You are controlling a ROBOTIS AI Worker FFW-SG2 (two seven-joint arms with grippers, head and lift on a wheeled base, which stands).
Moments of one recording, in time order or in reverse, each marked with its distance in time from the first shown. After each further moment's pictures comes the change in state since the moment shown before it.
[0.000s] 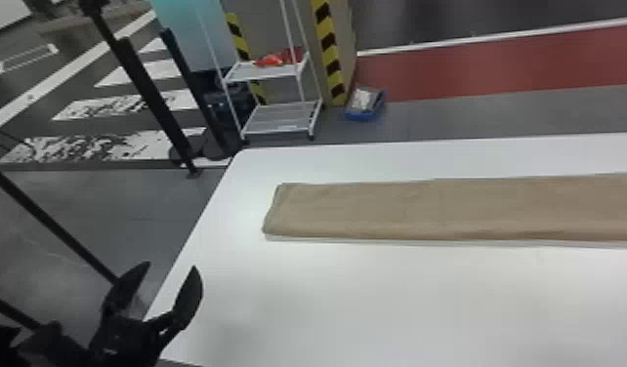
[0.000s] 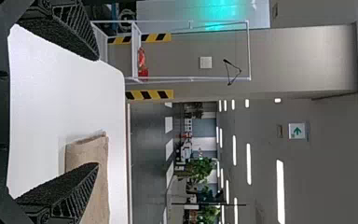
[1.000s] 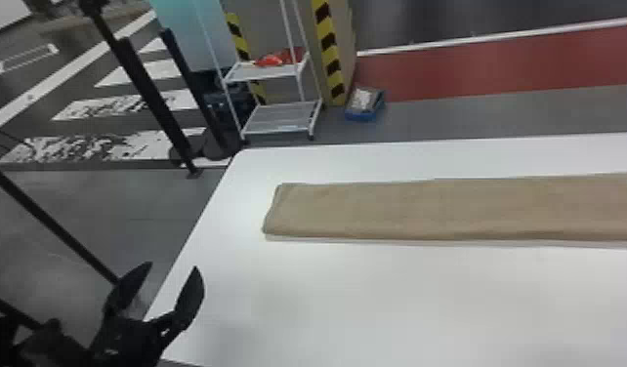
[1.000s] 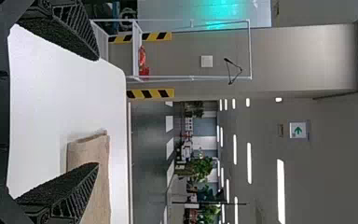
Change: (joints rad) left arm -0.002 0.000 -0.003 0.003 0.000 0.000 -0.004; right arm 0.004 0.000 -0.002 -0.003 0.000 0.000 0.000
